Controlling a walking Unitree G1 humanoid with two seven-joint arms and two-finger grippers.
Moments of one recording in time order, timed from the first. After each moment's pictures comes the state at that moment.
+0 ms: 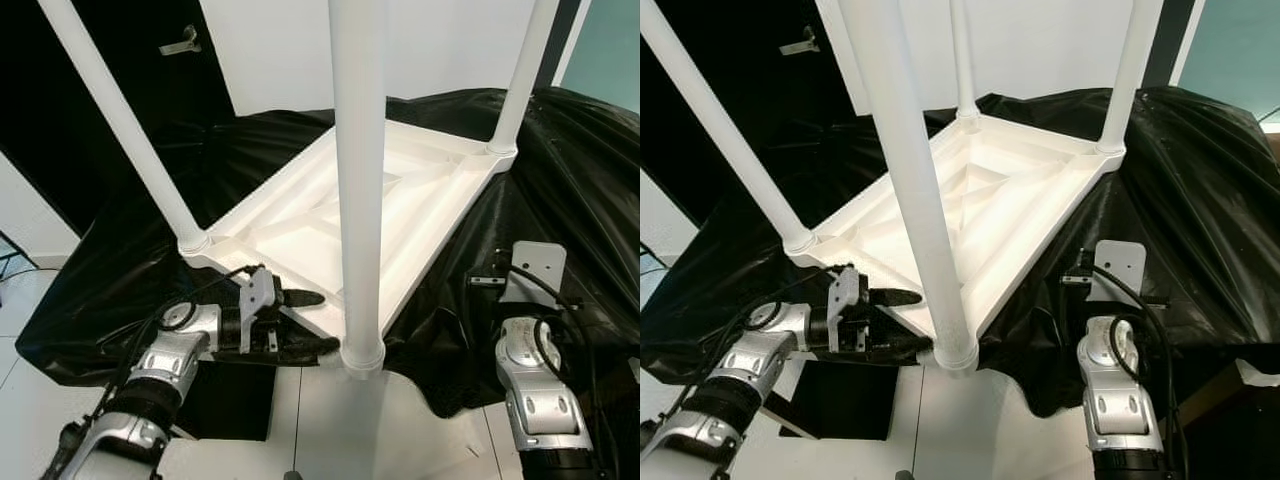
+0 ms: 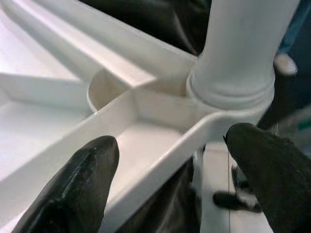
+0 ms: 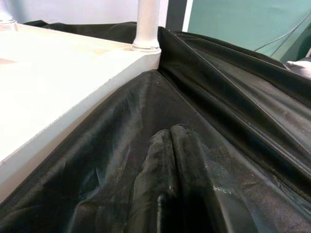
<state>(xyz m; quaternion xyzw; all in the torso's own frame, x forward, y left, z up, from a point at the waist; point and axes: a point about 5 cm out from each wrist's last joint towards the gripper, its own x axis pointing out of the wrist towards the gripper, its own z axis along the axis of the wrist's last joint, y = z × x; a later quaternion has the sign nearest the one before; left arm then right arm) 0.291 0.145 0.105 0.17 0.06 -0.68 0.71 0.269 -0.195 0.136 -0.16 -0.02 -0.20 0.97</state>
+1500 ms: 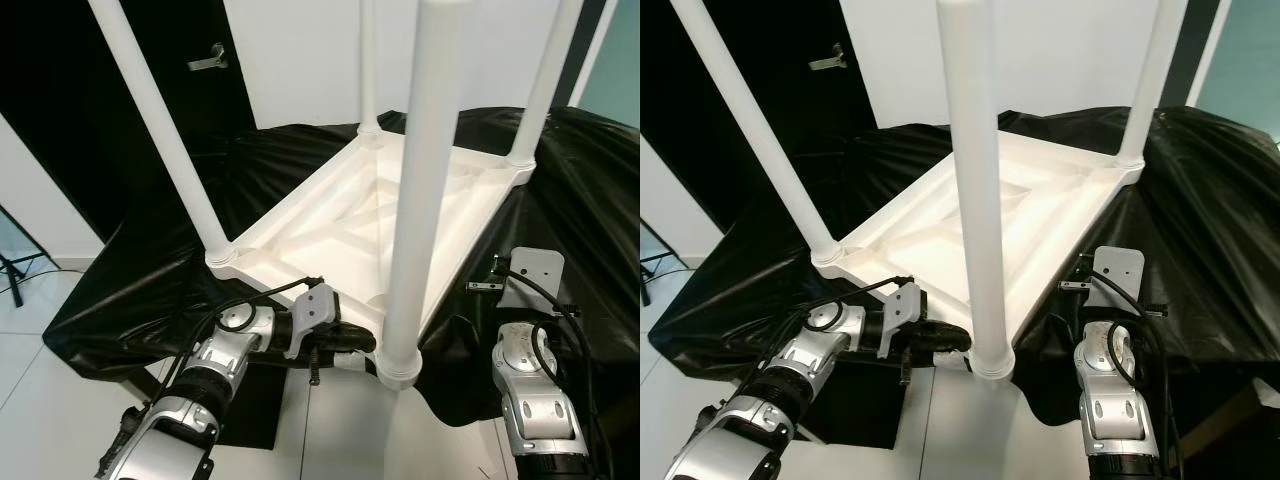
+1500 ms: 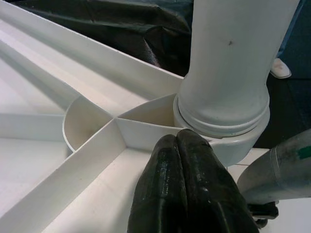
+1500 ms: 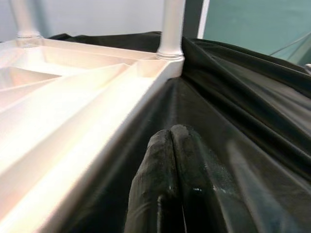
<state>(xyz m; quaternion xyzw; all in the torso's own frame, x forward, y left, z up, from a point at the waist) 0.292 0.066 0.090 0.15 0.06 -0.71 0.68 0.269 -0.194 0.138 -0.15 -0.02 -0.21 0.97</state>
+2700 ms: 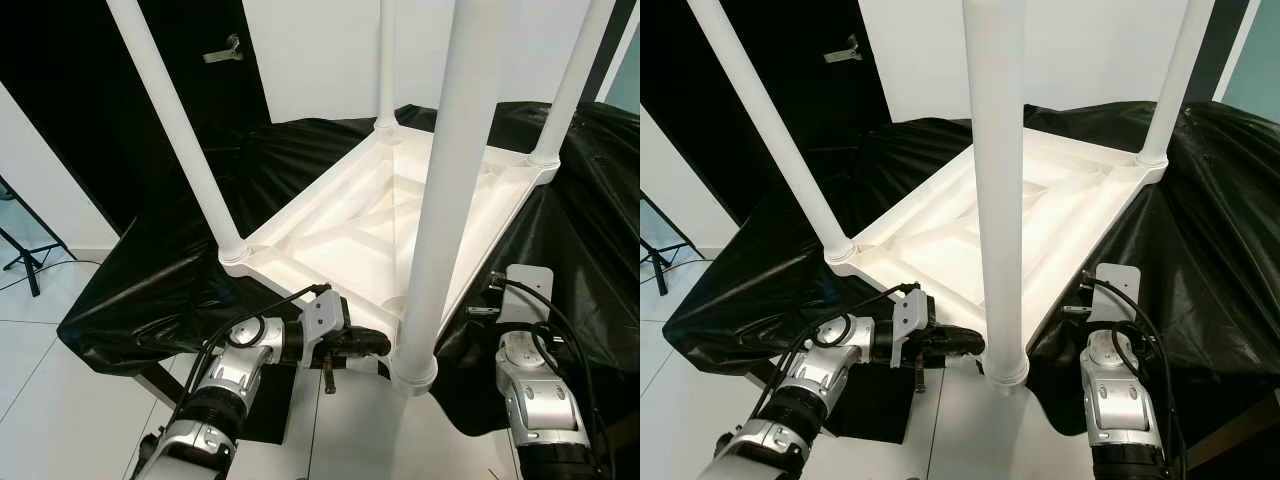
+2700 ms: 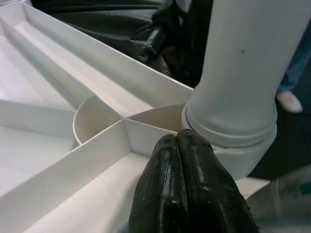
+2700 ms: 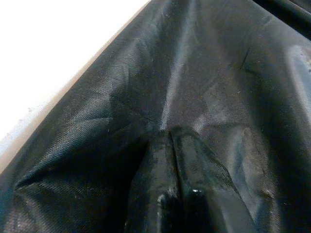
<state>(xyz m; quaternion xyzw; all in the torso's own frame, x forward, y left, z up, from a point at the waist) 0.278 0.065 0.085 0.09 0.04 -0.69 0.72 0.264 -0.208 0.095 -0.11 0.18 -0.21 0.95</state>
